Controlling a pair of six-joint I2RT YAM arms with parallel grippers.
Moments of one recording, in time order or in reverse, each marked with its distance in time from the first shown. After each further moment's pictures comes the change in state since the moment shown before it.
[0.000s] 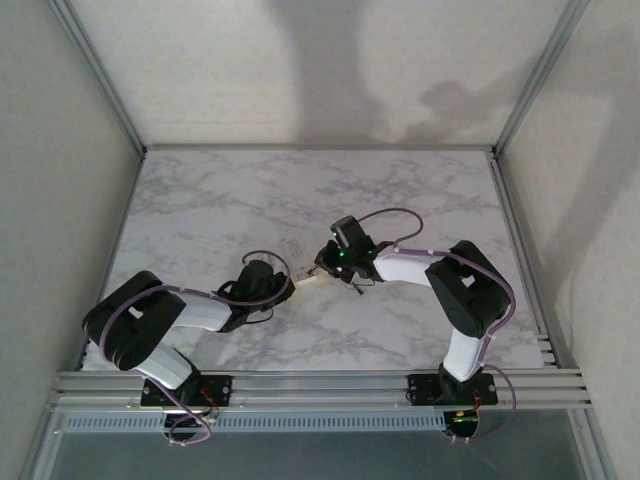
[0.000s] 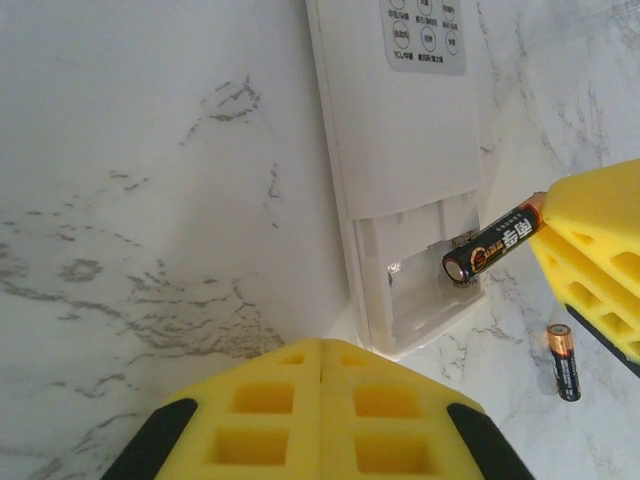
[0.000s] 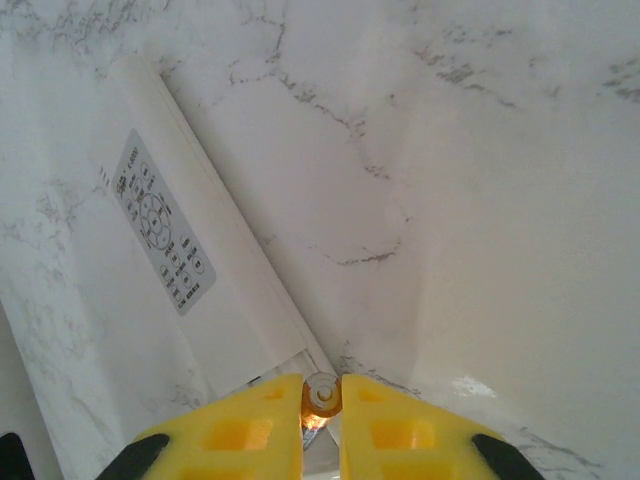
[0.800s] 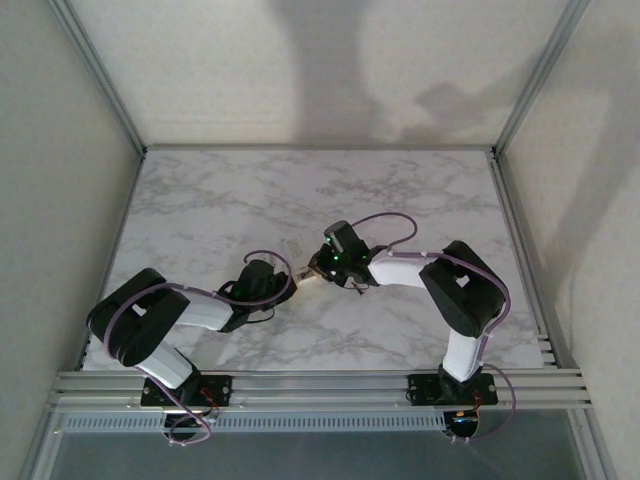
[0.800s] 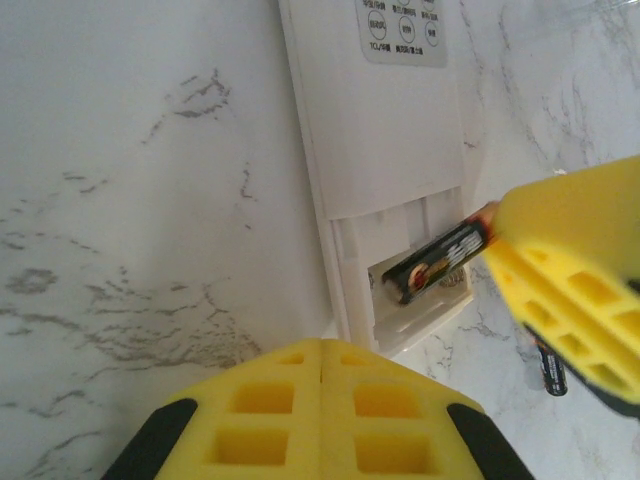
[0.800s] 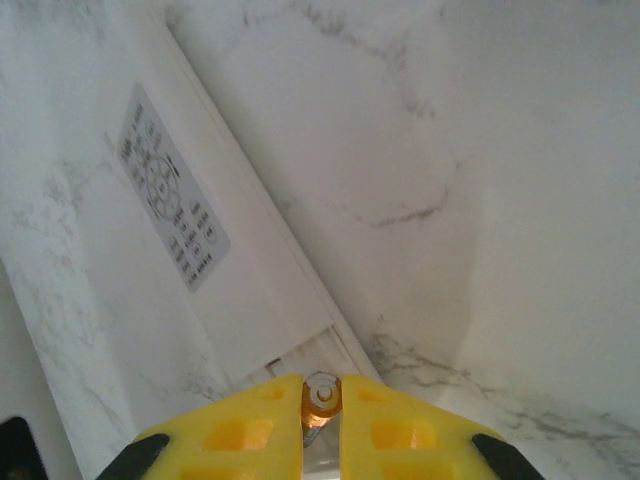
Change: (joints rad) left arm 0.000 0.026 0.000 0.045 0.026 0.000; right arm 0.049 0.024 -0.004 0.046 0.008 0.051
